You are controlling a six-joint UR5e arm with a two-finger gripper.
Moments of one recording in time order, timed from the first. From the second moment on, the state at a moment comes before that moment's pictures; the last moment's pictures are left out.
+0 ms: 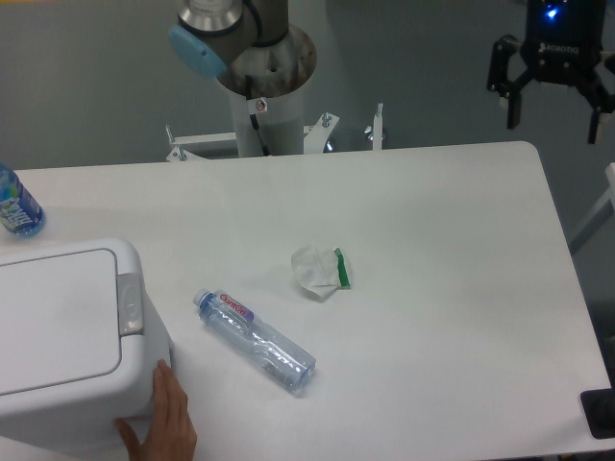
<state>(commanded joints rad) 2.90 -1.67 -1.39 -1.24 1.28 1.52</state>
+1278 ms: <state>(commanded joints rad) 2.56 -1.68 -1.40 -1.09 1.28 0.68</state>
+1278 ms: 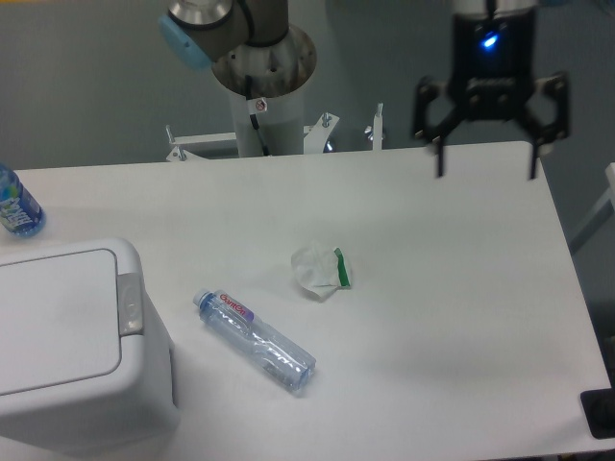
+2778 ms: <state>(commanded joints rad) 2.27 -1.86 -1.40 -1.06 1.09 0.10</state>
